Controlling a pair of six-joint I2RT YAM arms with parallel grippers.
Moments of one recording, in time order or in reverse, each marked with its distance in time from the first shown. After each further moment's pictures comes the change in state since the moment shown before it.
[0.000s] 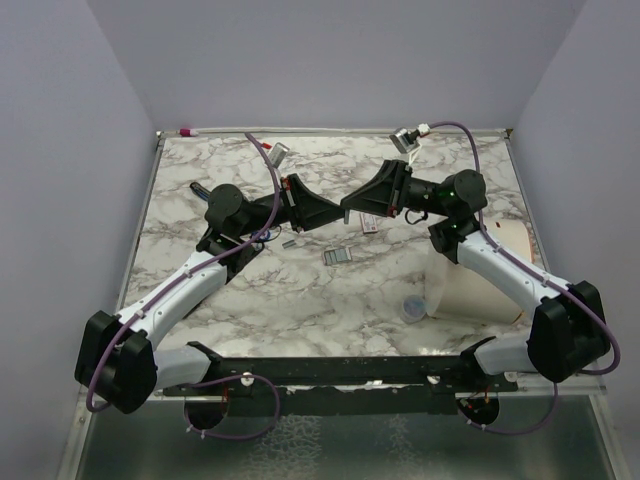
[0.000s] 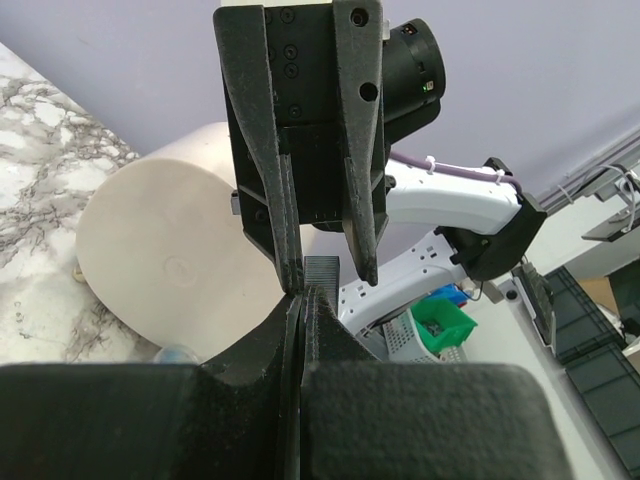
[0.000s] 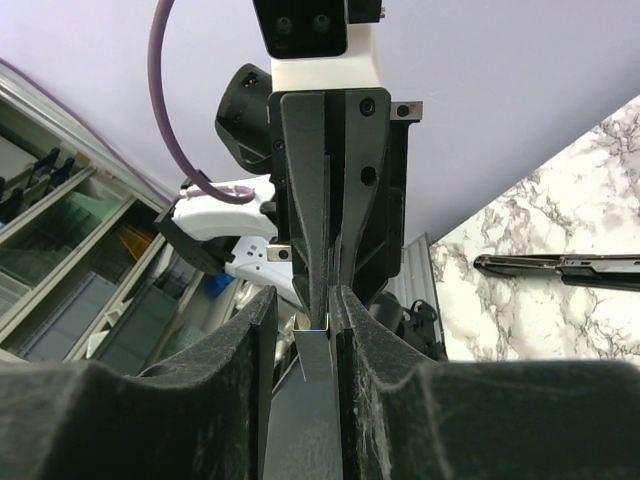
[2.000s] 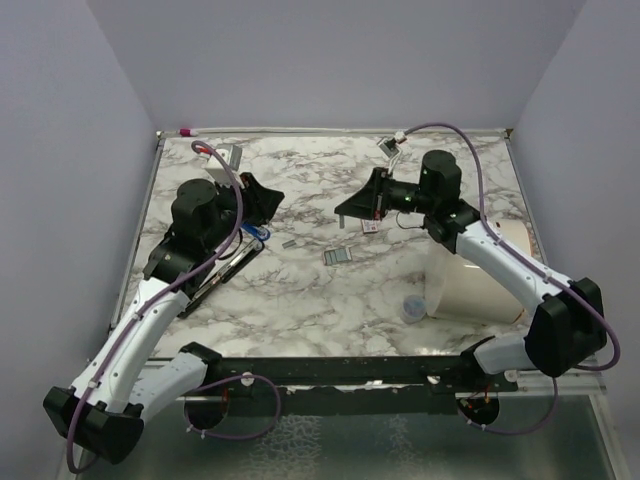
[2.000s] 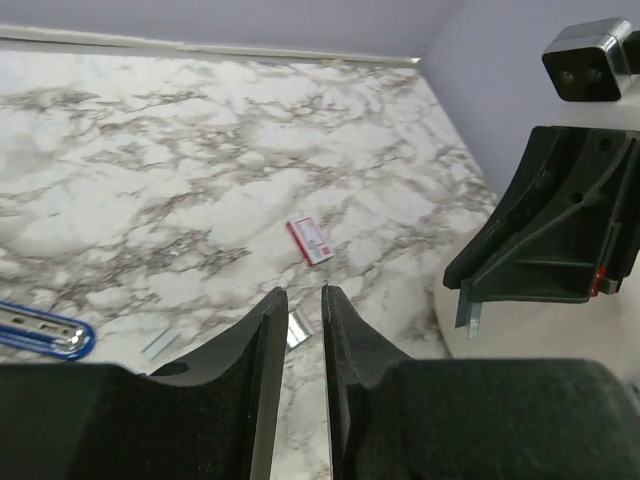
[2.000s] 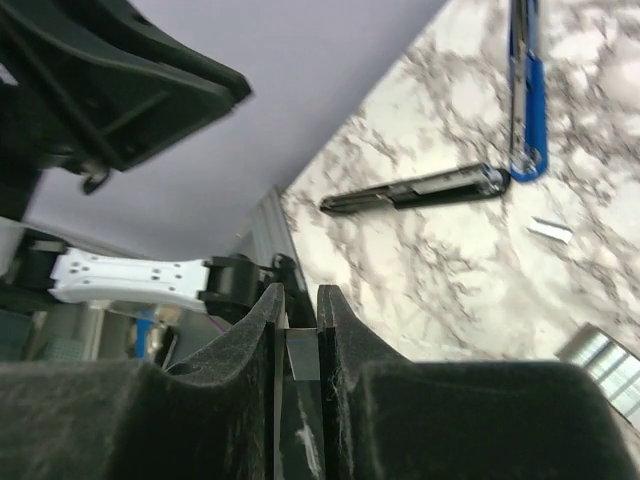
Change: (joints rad) left arm 0.092 -0.277 0.142 -0.863 -0.596 0.557; right arm 0.008 0.008 0.115 -0.652 0.137 -0.534
